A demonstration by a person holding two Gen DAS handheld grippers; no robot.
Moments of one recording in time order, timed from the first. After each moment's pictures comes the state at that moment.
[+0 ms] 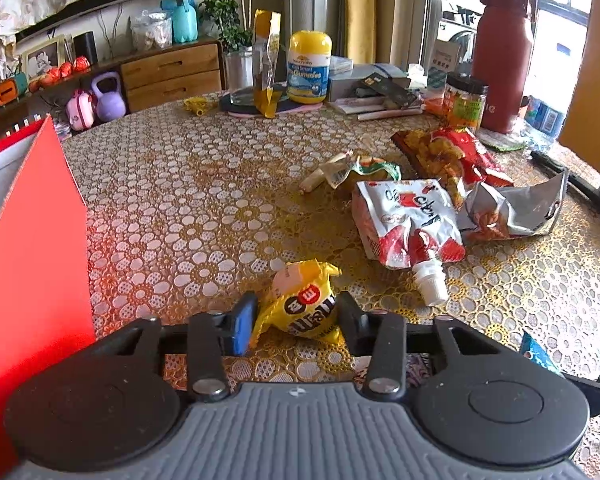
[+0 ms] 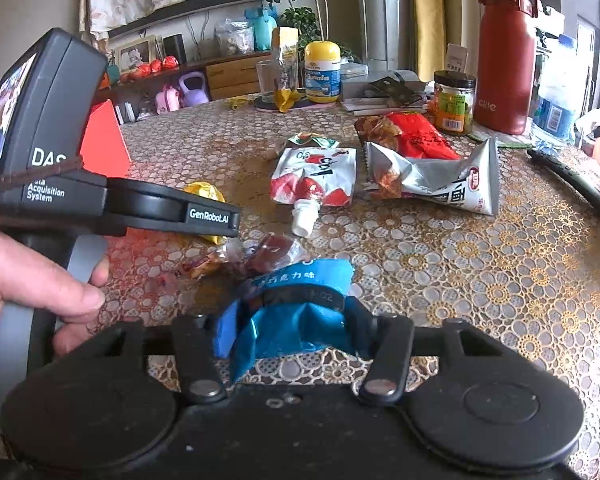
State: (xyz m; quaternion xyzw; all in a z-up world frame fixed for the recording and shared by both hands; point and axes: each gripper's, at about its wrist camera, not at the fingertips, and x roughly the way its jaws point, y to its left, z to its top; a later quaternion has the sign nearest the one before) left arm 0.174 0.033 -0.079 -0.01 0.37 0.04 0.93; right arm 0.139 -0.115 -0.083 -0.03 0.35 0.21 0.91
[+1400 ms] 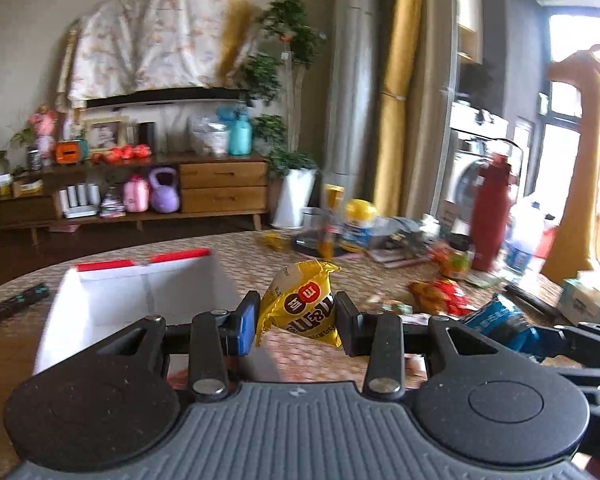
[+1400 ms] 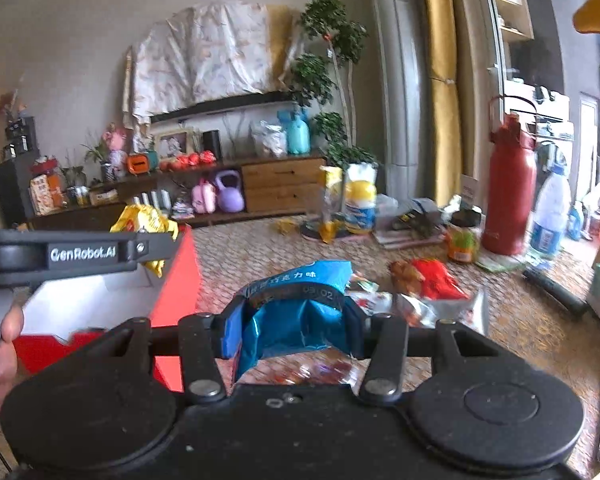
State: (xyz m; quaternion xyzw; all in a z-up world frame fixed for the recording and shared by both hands) left arm 0.019 0.099 0.059 -0.05 0.20 0.09 0.97; right arm 0.077 -0.101 0.026 0.00 0.20 0.25 0.95
